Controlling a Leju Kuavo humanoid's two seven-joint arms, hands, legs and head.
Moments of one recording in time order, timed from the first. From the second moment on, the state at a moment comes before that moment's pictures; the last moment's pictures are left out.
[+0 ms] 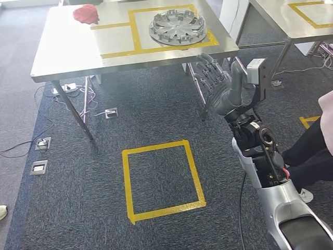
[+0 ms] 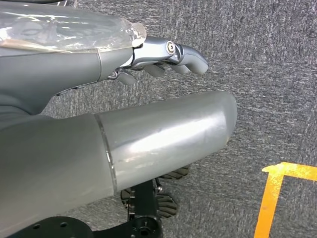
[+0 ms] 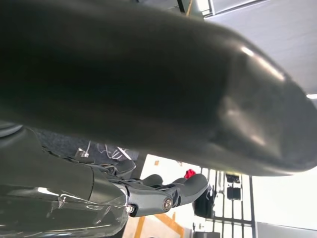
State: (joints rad) left arm -0.13 0.16 -0.19 -0.20 0.49 0.06 -0.19; right arm -0.48 -0.19 0.19 -1.48 -0.41 0.23 -0.02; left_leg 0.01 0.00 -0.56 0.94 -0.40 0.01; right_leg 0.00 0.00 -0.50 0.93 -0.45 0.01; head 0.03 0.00
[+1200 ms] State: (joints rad) left arm -0.13 0.16 -0.19 -0.20 0.50 0.06 -0.19; right arm -0.49 -0.19 0.18 -1.48 -0.41 0.24 -0.02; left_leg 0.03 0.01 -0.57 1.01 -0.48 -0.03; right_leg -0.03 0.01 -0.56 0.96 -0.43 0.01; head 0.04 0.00
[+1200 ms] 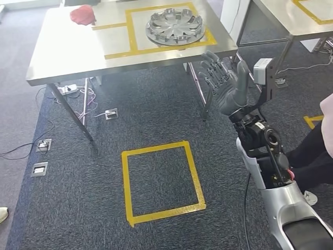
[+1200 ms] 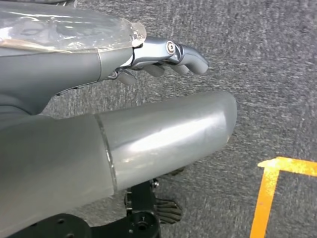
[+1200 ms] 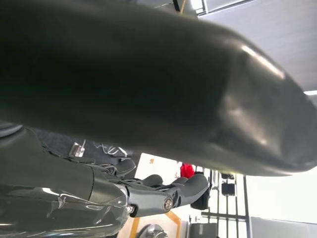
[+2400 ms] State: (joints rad) left arm -0.12 0.16 -0.19 -0.19 0.50 0.06 -0.19; right arm -0.48 -0.18 0.18 -1.49 -0.41 0.23 -0.02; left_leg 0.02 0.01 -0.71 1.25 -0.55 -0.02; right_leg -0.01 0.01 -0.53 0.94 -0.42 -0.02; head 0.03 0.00
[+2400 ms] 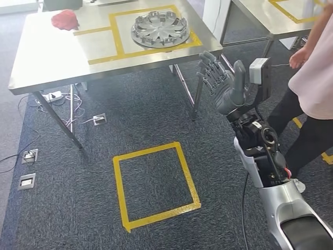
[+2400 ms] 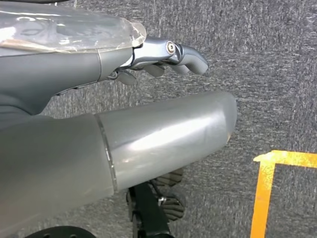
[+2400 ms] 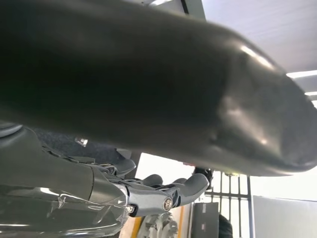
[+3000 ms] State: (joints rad) left arm -0.12 0.16 -0.19 -0.19 0.50 0.06 -0.19; right arm -0.47 -0.18 0.17 -1.49 -0.41 0.23 -0.03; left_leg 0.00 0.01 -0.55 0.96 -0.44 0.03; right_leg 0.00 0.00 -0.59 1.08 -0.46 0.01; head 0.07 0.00
